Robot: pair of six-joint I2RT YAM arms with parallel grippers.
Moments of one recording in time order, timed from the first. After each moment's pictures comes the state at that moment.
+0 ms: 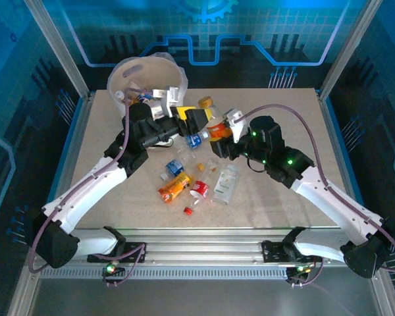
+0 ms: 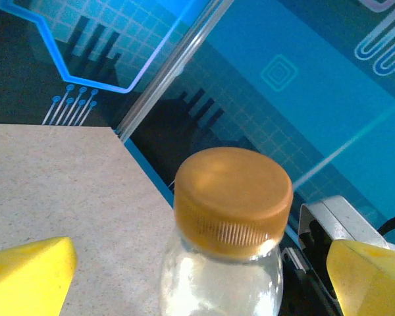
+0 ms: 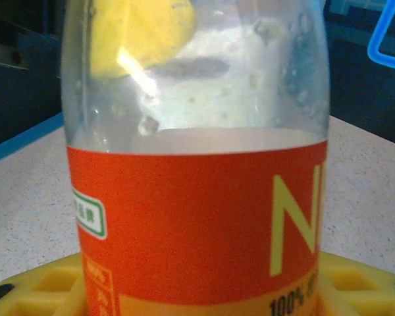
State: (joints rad) left arm -0.54 1.27 1.16 0.11 0.39 -0.69; right arm 0.67 1.15 1.14 -0.37 -0.11 0.02
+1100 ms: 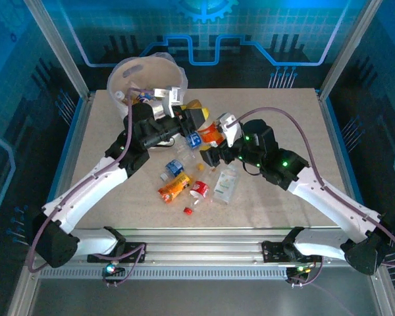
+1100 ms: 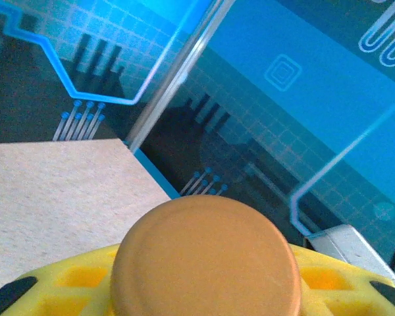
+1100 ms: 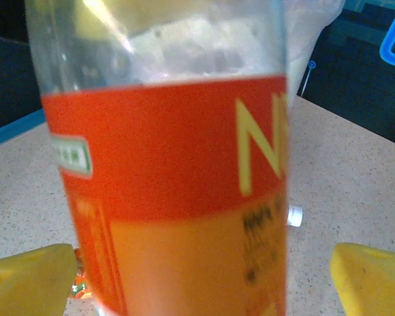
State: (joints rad) left arm -0.55 1.27 1.17 0.10 0.33 -0.60; right arm 0.73 1.16 1.14 -0.39 -0.04 0.01
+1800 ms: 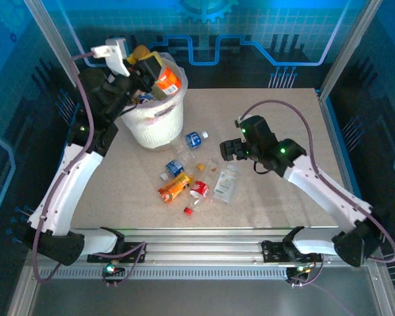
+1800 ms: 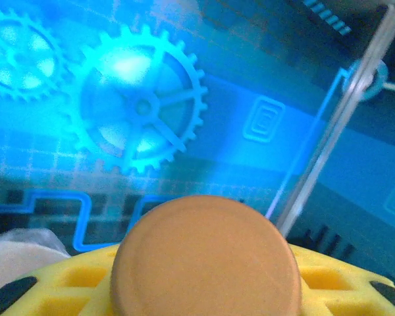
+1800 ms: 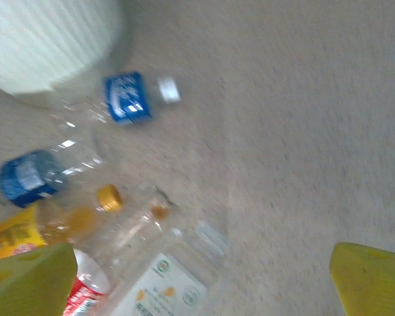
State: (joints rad) left arm -0.28 1.30 1.59 -0.11 0.11 -0.38; right arm 0.60 1.29 1.23 -0.79 0.21 0.31
